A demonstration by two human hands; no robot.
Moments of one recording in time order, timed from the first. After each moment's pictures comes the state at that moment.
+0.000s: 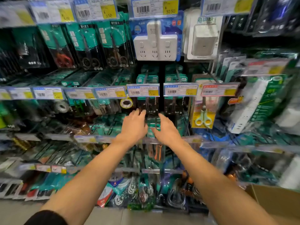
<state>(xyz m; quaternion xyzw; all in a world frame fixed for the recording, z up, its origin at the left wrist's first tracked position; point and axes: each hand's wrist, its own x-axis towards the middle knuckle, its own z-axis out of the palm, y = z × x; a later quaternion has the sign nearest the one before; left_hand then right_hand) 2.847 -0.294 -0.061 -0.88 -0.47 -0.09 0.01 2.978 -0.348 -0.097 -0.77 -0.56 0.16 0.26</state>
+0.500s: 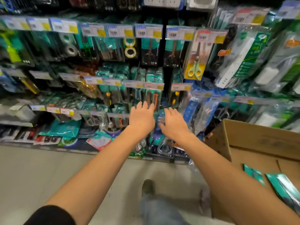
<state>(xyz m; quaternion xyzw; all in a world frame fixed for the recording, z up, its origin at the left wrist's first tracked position) 2.787 -0.501 -0.121 -0.88 -0.47 -0.01 0.00 2.918 -0.557 -0.153 -0.78 -0.62 0.06 0.07</state>
